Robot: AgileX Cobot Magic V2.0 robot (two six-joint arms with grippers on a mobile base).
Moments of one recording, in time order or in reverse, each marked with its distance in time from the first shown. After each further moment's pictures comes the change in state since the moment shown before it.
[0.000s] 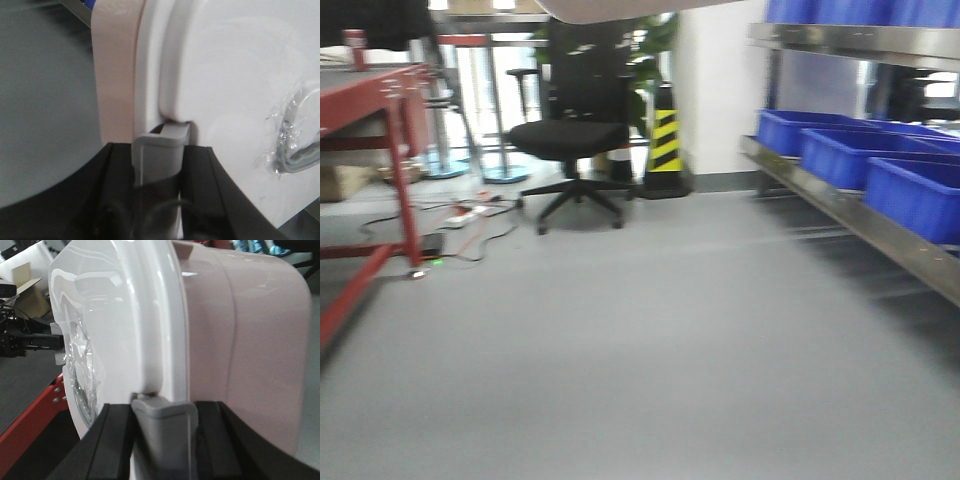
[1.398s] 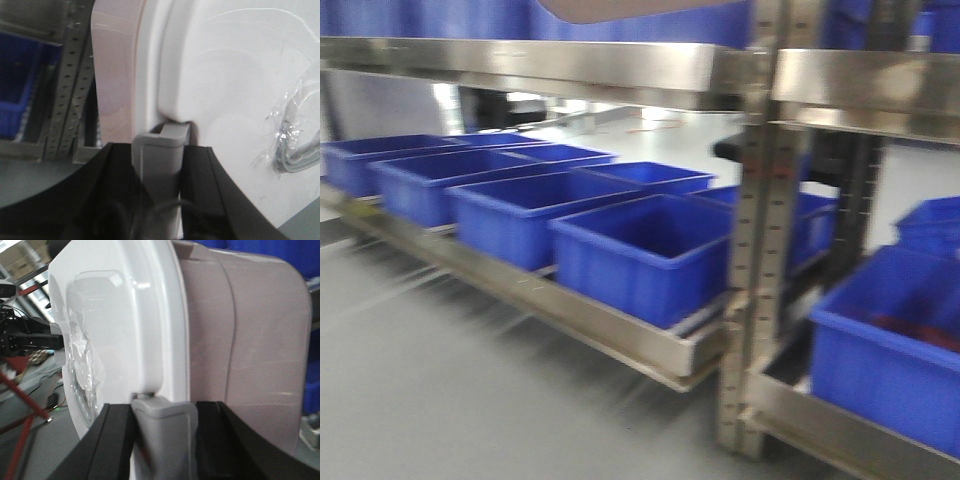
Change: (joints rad) left arm 0.000 0.000 0.000 0.000 0.000 0.000; right arm 0.000 0.000 0.000 0.000 0.000 0.000
